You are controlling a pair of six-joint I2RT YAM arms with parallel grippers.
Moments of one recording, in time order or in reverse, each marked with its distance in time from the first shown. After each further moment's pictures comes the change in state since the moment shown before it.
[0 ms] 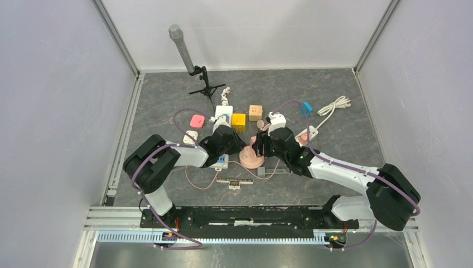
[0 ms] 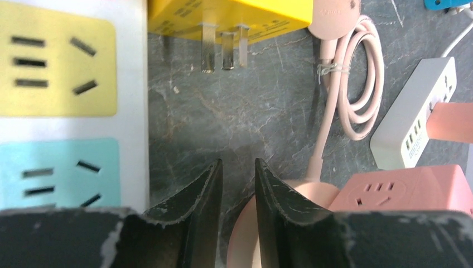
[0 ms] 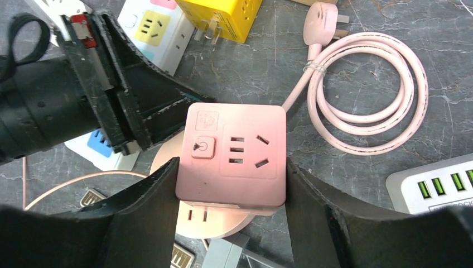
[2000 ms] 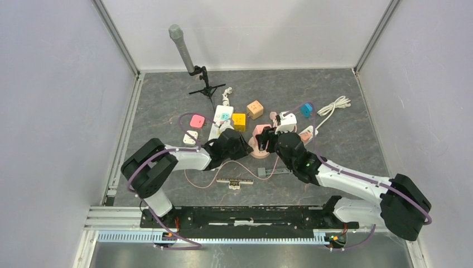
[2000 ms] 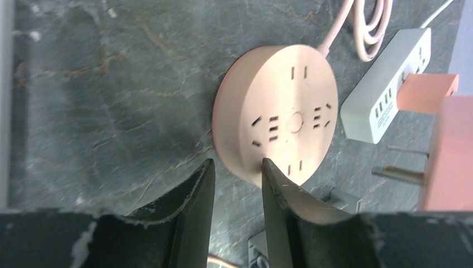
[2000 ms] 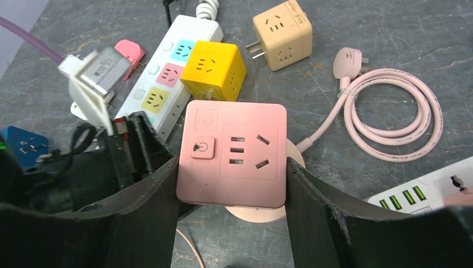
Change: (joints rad) left arm -0.091 -0.036 0.030 -0.103 0.005 -0.156; right arm 0.057 -0.124 -0.069 0.172 0.219 -0.025
